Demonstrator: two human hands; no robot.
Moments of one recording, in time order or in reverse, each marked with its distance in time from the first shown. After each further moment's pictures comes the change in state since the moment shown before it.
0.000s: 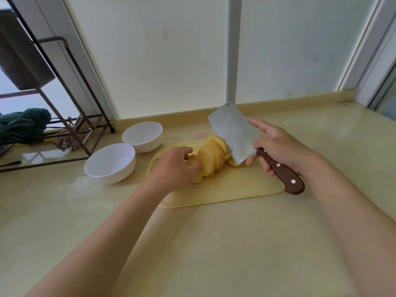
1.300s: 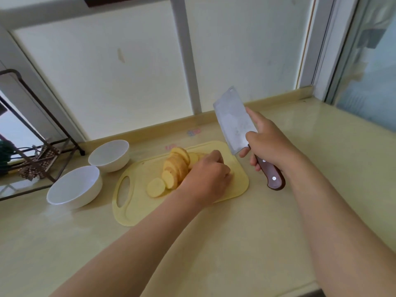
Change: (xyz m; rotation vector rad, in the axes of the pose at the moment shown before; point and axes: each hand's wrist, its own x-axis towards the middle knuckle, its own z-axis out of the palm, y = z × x) left_hand 0.008 0.089 0.100 0.336 0.091 0.789; right_hand -0.029 0.006 -0.049 -0.061 0.281 -0.043
